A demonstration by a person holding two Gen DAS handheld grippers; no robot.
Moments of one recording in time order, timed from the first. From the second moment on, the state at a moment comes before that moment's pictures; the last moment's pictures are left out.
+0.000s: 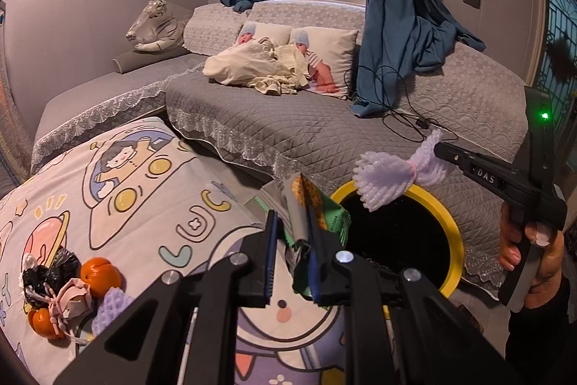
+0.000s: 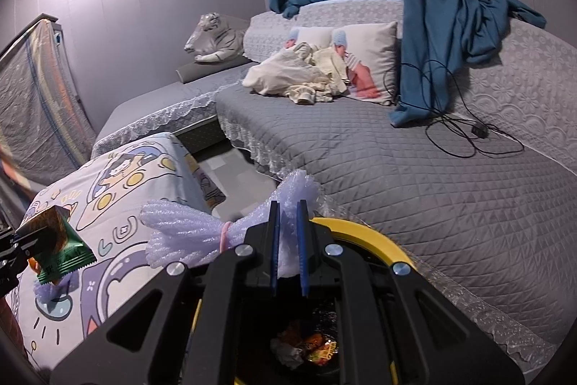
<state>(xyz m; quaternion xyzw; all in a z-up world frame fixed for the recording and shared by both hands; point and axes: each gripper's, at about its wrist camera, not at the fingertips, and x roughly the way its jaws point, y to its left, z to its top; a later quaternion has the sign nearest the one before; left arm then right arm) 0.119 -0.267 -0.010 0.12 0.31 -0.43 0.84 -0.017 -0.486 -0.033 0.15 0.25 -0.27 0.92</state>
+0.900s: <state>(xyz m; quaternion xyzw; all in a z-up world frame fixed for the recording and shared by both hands) 0.082 -0.355 -0.040 0.17 0.32 -0.51 0.78 -0.038 -0.521 -0.055 0.16 0.26 -0.33 0.89</state>
